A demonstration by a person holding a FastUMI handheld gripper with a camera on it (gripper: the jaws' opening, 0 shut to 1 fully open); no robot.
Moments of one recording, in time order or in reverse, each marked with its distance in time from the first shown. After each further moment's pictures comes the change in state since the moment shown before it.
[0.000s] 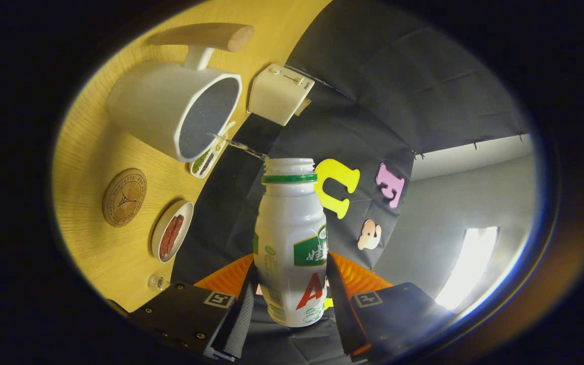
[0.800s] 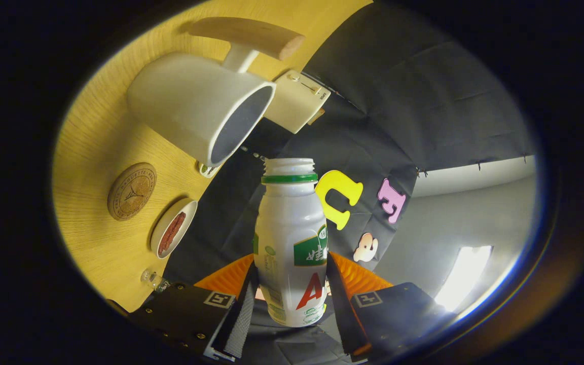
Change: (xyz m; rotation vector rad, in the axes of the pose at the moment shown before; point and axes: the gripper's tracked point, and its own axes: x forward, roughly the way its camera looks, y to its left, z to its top) arm -0.004 0.009 0.016 -0.115 -0.051 -0.007
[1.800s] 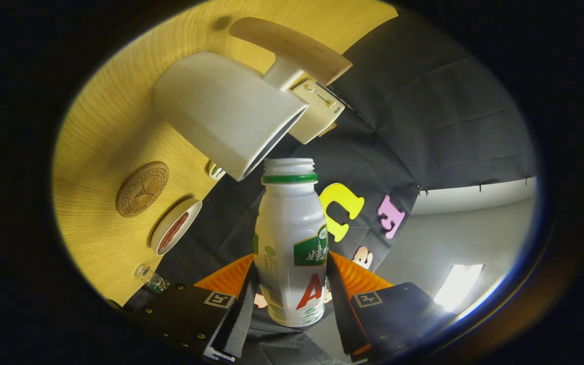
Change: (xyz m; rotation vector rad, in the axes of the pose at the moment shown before) arm -0.017 0.011 0.010 -0.081 -0.044 0.008
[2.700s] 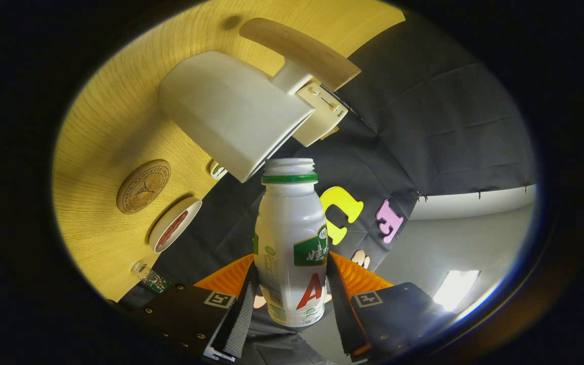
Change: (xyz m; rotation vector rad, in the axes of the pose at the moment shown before) arm -0.004 0.000 0.000 -0.033 -0.016 -0.006
